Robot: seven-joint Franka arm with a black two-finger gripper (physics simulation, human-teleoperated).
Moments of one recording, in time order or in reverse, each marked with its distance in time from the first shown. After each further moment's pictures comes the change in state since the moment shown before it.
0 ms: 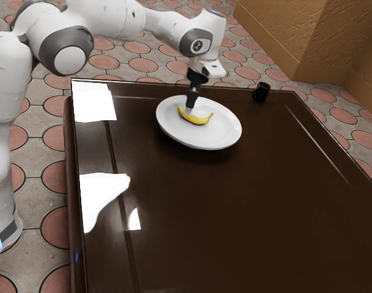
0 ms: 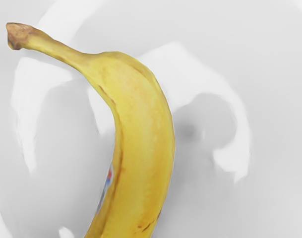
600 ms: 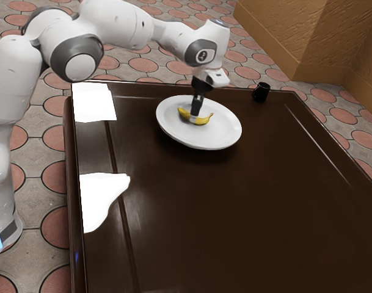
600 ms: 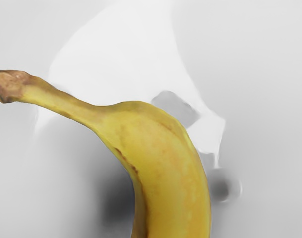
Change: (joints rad) arm 0.001 0.094 -0.003 0.045 -0.025 0.044 0.020
